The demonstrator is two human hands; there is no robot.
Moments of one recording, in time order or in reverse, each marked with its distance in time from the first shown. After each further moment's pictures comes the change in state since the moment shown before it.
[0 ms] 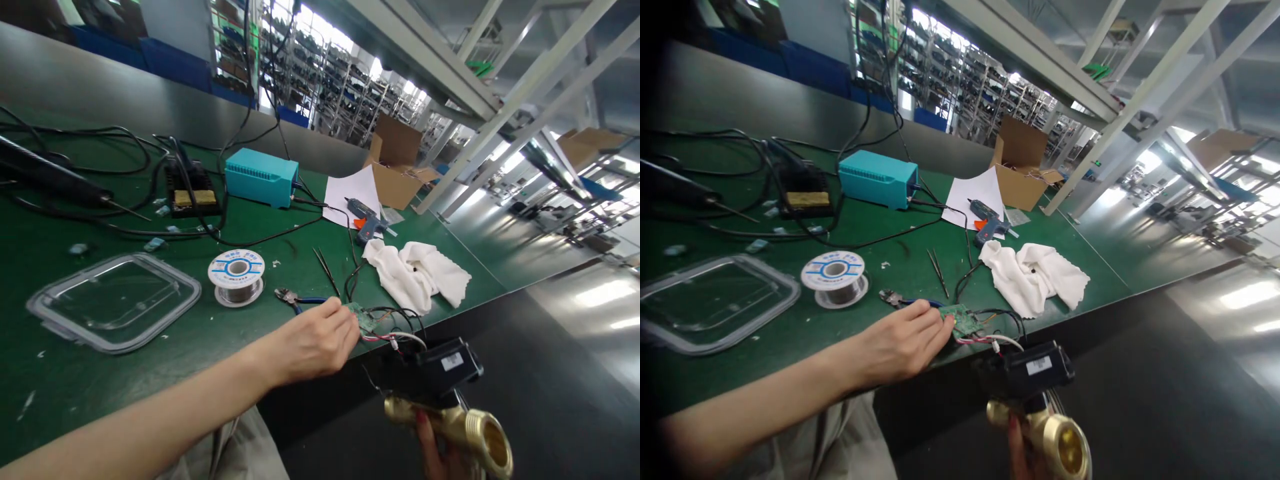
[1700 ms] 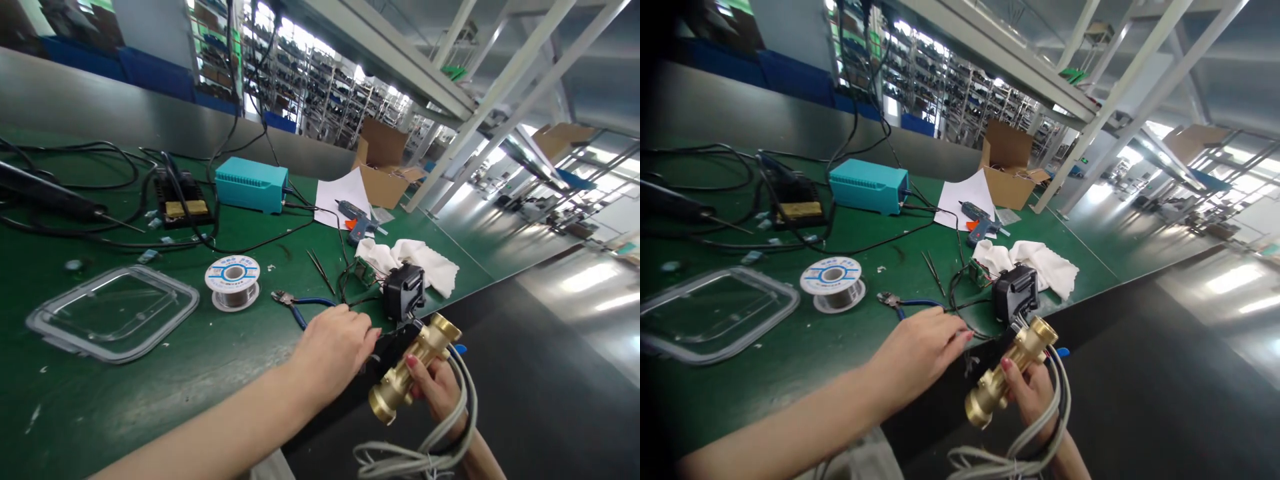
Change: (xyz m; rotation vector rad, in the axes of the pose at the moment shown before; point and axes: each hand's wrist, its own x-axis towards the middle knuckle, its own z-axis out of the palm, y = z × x) left_hand 0.035 0.029 -0.012 -0.564 -0.200 -0.595; right_hand 0.080 -0.044 -0.003 0.893 -0.307 0.554
